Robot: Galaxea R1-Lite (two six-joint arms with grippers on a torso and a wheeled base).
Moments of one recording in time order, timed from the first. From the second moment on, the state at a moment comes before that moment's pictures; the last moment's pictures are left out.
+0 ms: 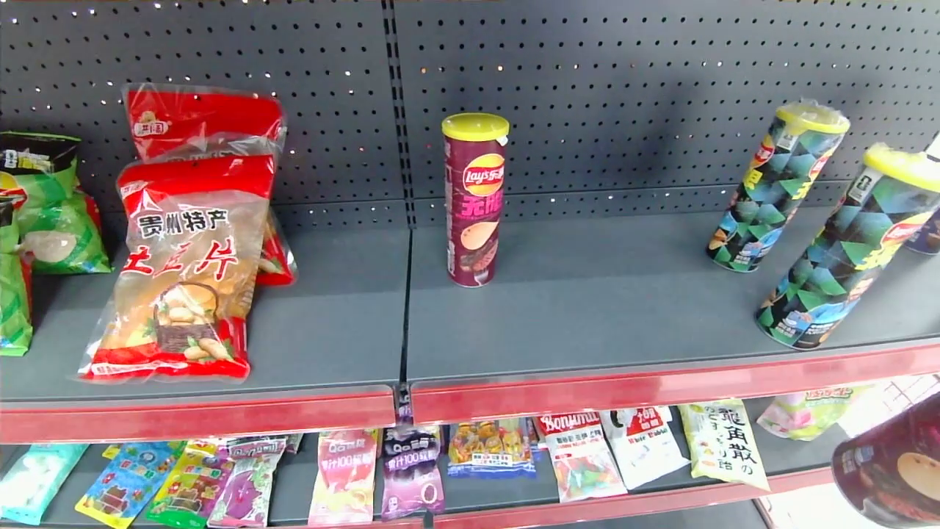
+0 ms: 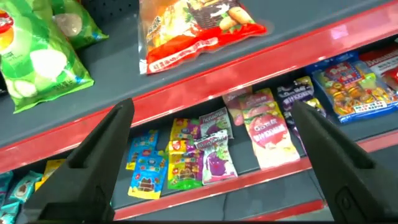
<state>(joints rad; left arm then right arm) -0.23 0.22 -0.30 0.18 0.20 0.31 0.12 0.57 -0.54 0.12 0.29 -0.27</state>
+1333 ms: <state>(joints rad) -0.51 1.65 -1.19 -0.42 -0.20 0.17 0.25 0.73 -0.64 0.11 0.30 -0.22</state>
